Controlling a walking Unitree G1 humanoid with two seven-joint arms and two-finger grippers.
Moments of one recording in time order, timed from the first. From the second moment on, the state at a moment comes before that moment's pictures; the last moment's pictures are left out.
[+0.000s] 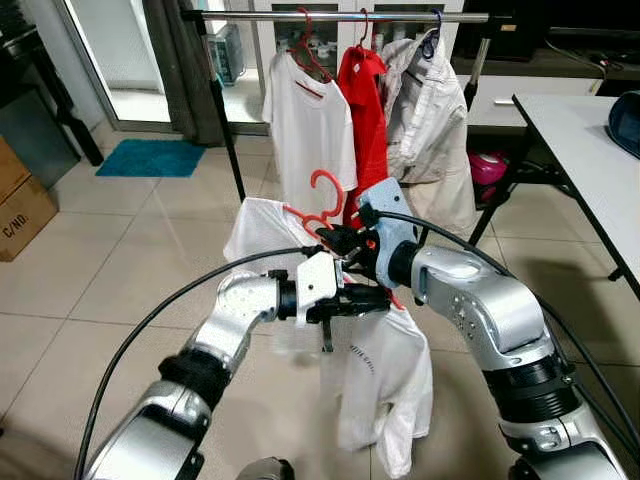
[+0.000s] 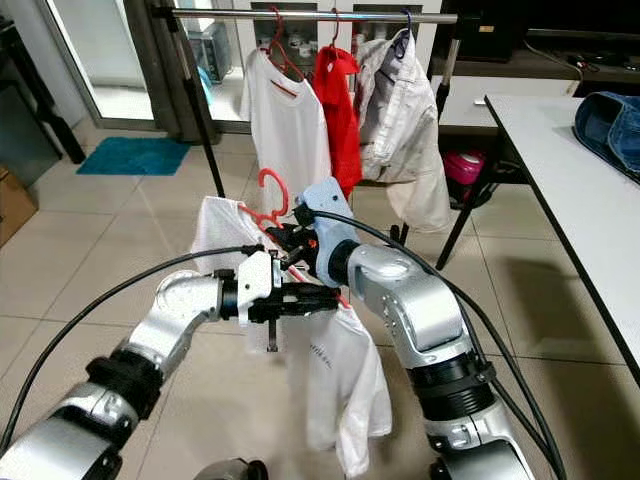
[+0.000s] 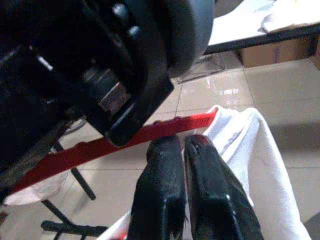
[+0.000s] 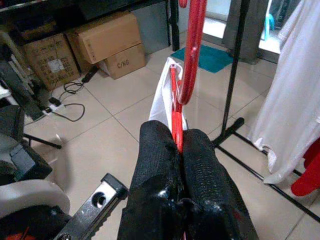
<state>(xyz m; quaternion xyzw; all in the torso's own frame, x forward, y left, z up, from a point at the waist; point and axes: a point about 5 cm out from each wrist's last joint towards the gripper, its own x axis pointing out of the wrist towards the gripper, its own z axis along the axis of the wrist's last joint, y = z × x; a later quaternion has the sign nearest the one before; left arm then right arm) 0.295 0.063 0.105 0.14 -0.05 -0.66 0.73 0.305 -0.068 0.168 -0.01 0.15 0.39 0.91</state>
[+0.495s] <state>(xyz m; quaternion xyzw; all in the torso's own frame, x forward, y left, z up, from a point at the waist) 0.281 0.076 0.098 0.21 -0.11 -0.62 0.74 0.307 -0.064 0.176 -0.01 0.14 0.39 0.91</state>
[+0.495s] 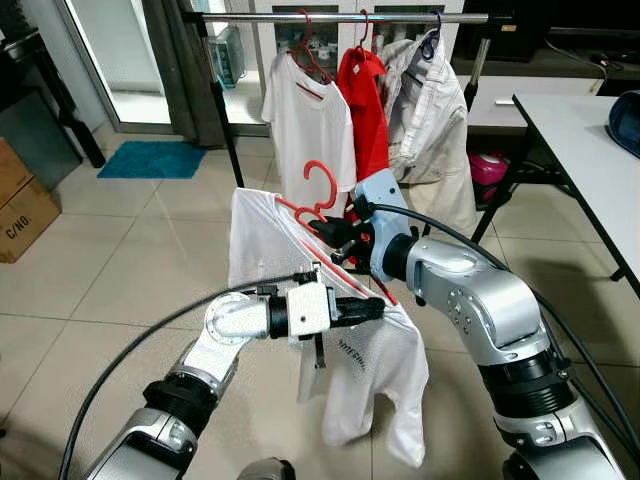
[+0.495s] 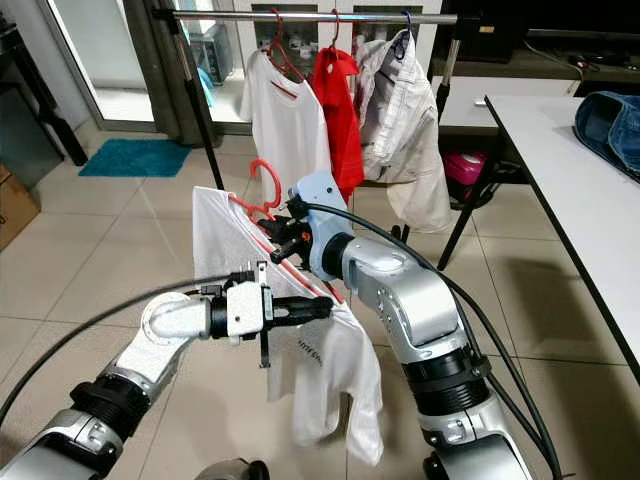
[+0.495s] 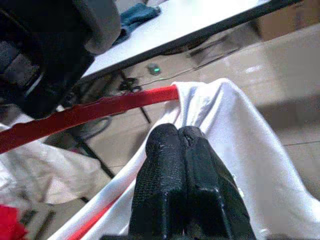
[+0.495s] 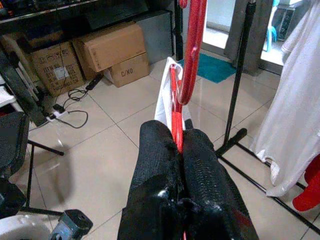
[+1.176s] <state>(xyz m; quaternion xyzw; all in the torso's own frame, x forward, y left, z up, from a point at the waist) 0.284 0.079 0.104 0.15 -0.11 -0.62 0.76 0.313 -0.069 0.176 -0.03 0.14 0.38 0.92</state>
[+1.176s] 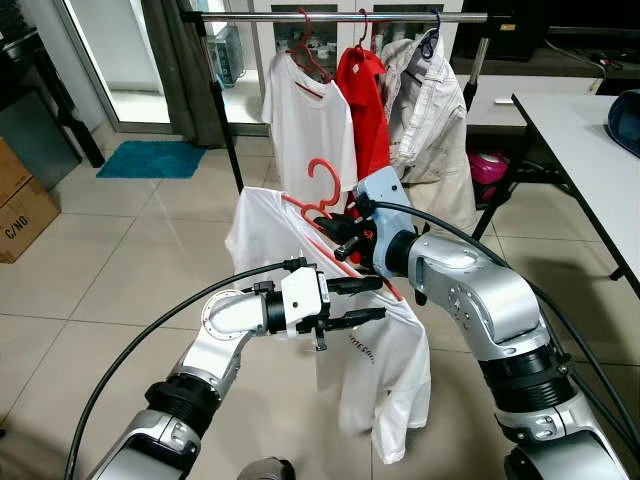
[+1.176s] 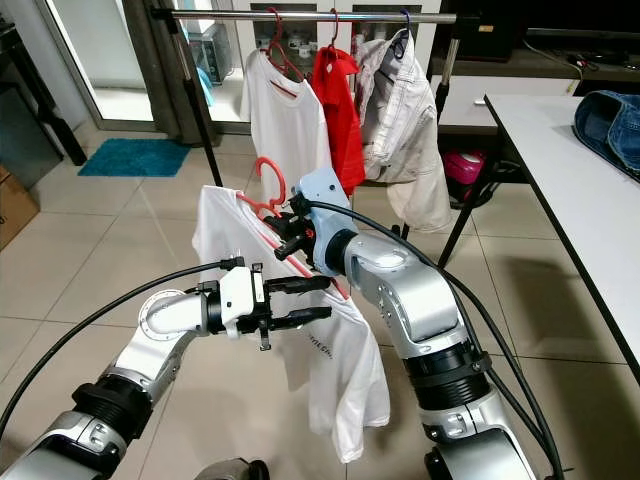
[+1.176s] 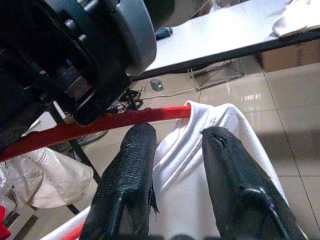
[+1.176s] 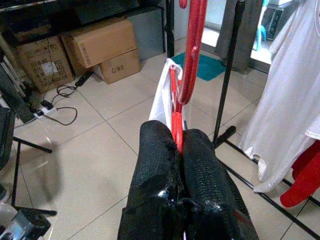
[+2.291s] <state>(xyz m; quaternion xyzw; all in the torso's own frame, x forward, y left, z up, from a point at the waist) 0.289 0.065 0.091 0.19 -0.09 -0.64 0.74 0.312 -0.066 0.176 -0.03 0.13 0.38 0.91</state>
